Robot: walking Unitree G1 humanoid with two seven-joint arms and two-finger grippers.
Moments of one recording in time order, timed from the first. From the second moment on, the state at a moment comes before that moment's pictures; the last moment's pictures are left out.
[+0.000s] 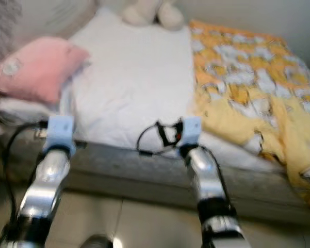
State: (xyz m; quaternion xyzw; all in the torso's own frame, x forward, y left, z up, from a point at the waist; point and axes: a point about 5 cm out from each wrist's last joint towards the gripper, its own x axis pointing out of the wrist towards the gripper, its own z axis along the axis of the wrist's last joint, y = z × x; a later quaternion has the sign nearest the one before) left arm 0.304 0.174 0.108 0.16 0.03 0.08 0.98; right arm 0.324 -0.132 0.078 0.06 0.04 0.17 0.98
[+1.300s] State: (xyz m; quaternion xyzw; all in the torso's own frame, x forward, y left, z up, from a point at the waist) left arm 0.312 0.160 0.113 0.14 0.01 0.03 0.99; right arm 0.323 -0.129 0.078 0.07 0.03 0.16 0.98
